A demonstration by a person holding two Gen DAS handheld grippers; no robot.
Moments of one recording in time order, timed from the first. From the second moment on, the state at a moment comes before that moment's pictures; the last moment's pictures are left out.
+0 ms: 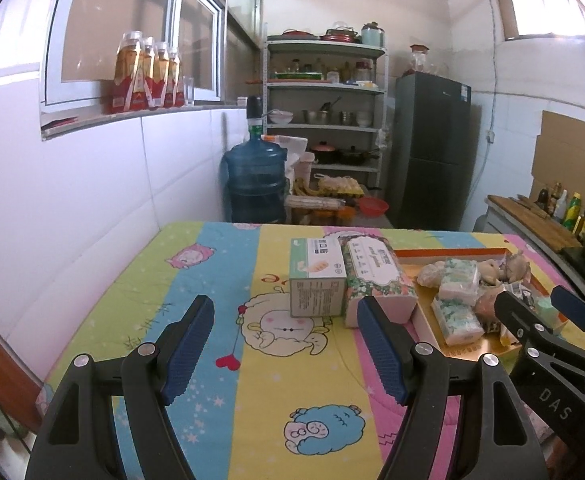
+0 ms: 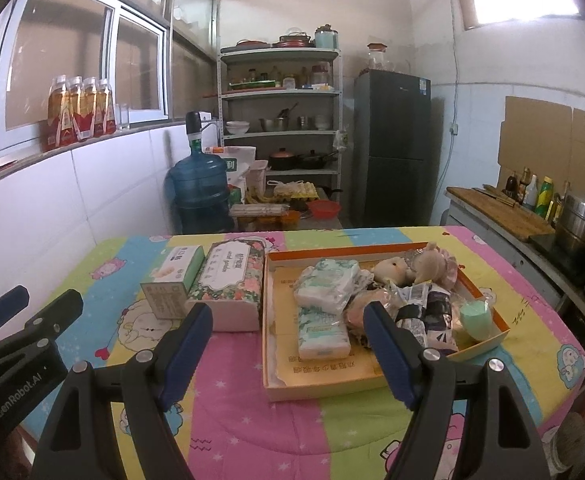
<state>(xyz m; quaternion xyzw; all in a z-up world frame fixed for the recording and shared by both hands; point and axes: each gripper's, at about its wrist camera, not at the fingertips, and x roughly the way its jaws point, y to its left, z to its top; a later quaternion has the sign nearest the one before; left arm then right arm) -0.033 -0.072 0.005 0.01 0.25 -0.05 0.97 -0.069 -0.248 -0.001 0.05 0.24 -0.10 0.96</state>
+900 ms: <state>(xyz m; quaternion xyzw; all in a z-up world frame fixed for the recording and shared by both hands) -0.033 -0.072 0.004 0.01 0.25 -0.05 0.97 -0.067 -0.248 -0.004 0.05 0.24 -0.10 0.96</state>
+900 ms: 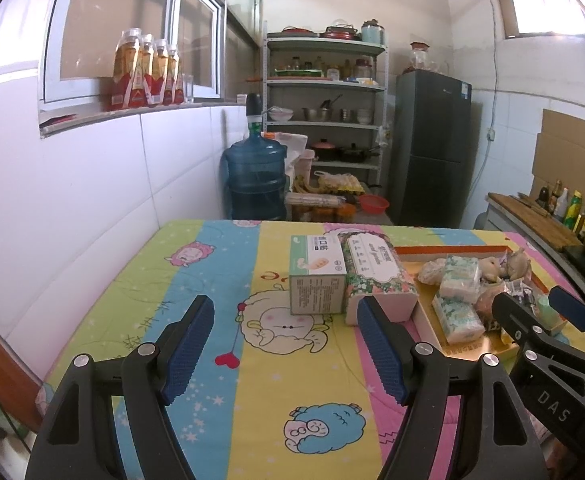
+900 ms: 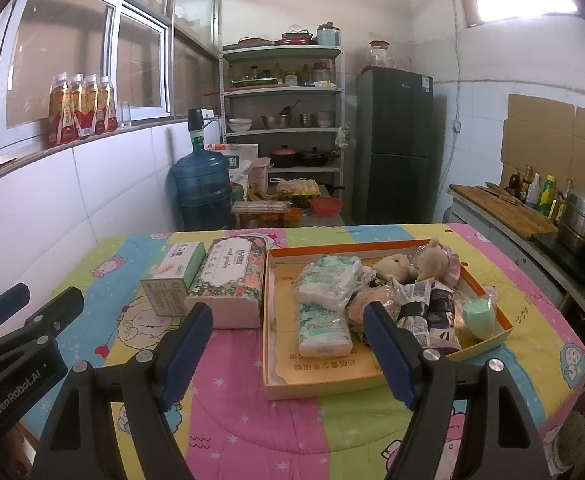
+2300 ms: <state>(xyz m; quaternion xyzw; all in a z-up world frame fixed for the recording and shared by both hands) -0.033 -0.073 0.001 0.01 0.25 -0.05 0.97 -0.064 -0.245 -0.004 0.05 0.25 -0.09 0.96</state>
